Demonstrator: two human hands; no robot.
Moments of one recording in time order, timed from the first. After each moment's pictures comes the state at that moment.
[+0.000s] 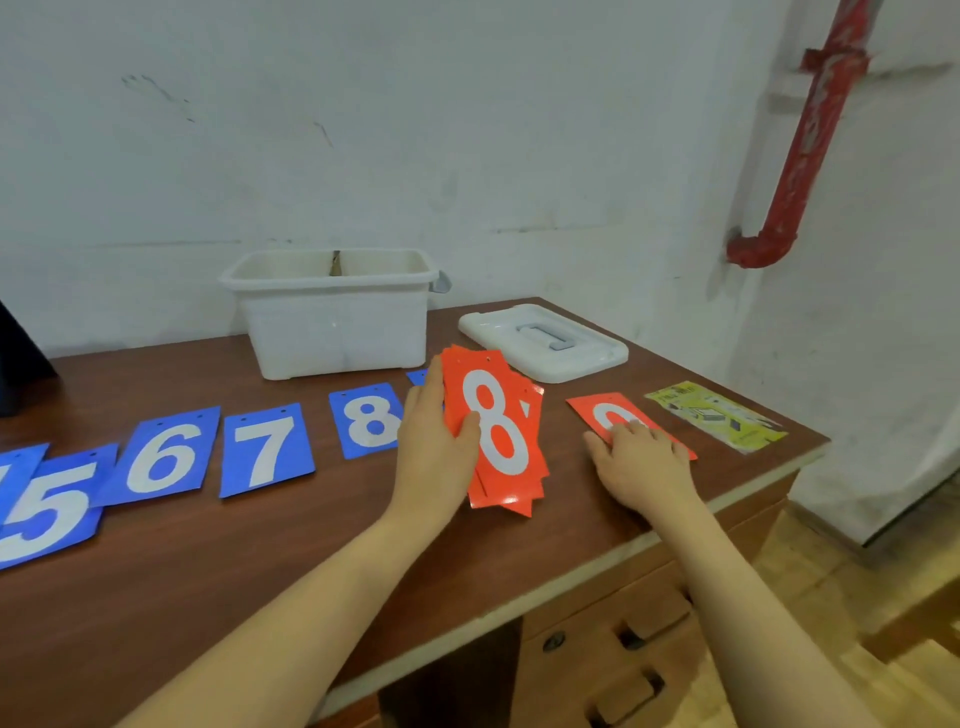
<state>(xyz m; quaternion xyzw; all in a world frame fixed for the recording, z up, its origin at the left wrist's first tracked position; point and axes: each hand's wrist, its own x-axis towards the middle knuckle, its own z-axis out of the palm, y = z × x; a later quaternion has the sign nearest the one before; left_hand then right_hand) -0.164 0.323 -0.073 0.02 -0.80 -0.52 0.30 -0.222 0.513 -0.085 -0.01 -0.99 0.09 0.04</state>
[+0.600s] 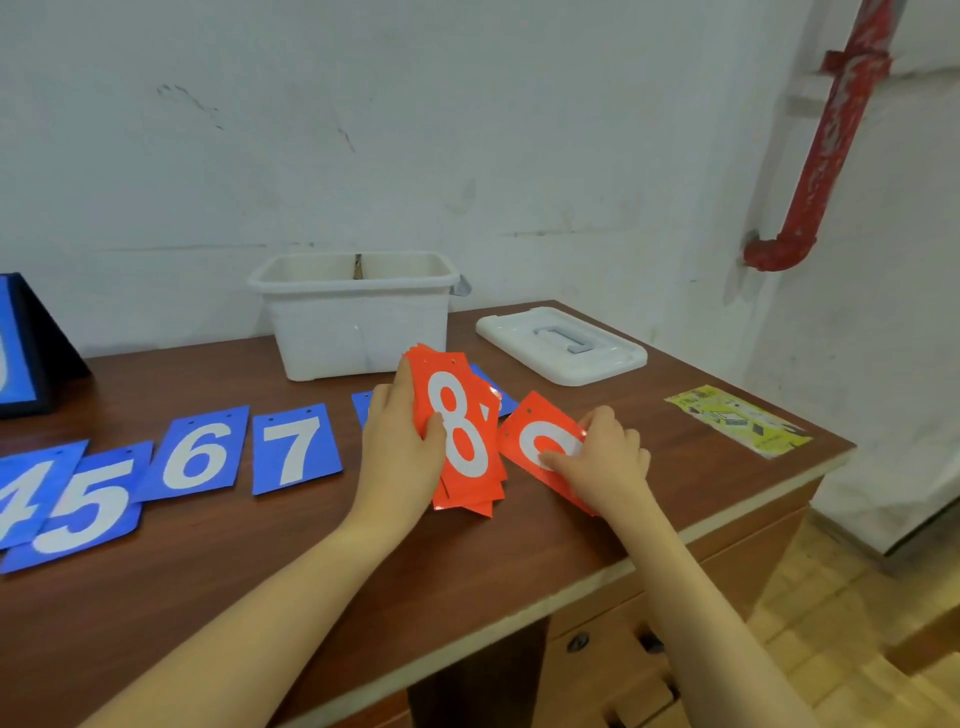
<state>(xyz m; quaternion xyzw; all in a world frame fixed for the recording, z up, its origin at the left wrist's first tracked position) -0.146 0.277 -0.068 0.06 -0.84 -0.43 0.32 -0.211 0.457 -0.082 -0.02 -0.95 0.29 0.08</state>
